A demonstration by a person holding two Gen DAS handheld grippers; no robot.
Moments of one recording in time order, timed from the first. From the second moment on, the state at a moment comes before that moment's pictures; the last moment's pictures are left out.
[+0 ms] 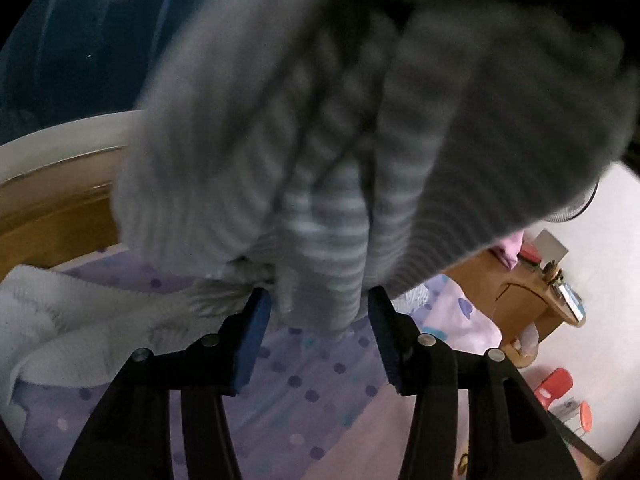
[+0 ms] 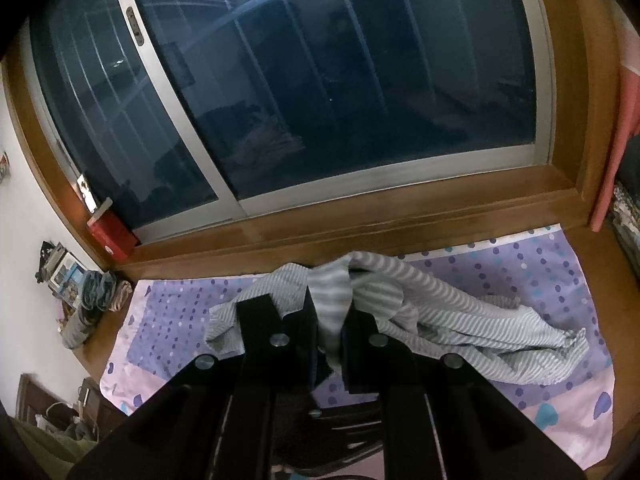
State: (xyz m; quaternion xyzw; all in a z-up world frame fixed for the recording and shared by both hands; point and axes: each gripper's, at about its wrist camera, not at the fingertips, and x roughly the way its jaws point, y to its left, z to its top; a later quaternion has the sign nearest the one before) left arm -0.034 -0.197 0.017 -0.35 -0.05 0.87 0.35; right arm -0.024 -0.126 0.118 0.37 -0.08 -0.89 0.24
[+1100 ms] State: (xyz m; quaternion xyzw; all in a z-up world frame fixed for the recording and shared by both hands) left arm 0.075 -0.505 -0.024 -0.53 -0.07 0.83 0.11; right arm 0.057 -0.280 -0.073 0.53 0.06 -0.77 0.35
